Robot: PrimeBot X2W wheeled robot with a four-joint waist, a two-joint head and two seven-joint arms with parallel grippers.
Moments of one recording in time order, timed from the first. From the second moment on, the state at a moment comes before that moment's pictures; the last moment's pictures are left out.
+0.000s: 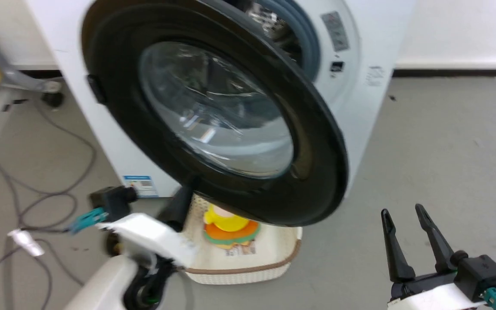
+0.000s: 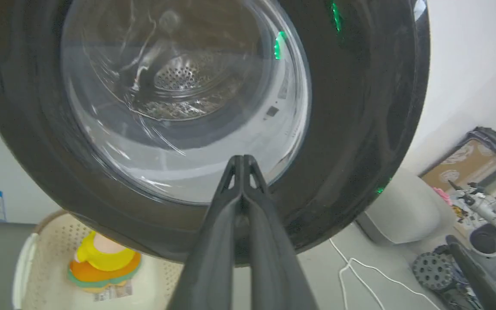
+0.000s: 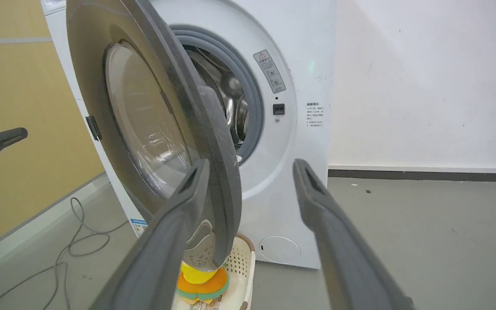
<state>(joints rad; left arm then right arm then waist) -0.38 0.34 -0.56 0.26 -1.08 -0.05 -0.17 0.03 -0.05 0.05 0.02 0.15 0.13 -0.26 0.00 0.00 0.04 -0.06</state>
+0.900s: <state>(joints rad) 0.06 0.24 -0.23 -0.03 -0.31 0.05 -0.26 0.05 -0.09 0.12 0.01 0.19 0.13 -0.26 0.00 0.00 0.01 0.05</state>
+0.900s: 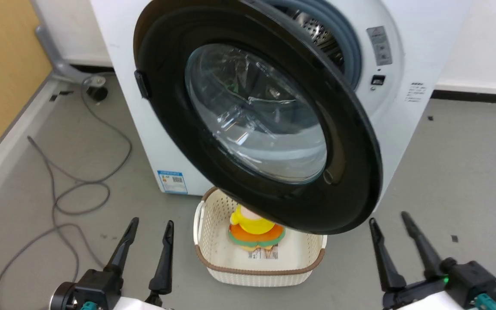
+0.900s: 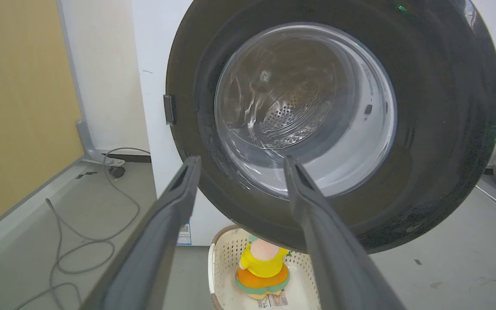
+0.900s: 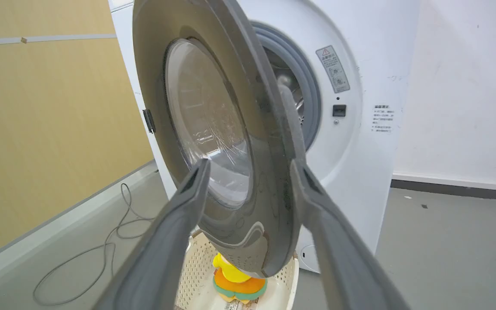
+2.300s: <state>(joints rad) -0.13 0.05 -0.15 -0.03 -0.20 -0.09 -0.26 -0.72 -0.54 0.22 0.45 0.47 0.13 -0.12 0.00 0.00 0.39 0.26</state>
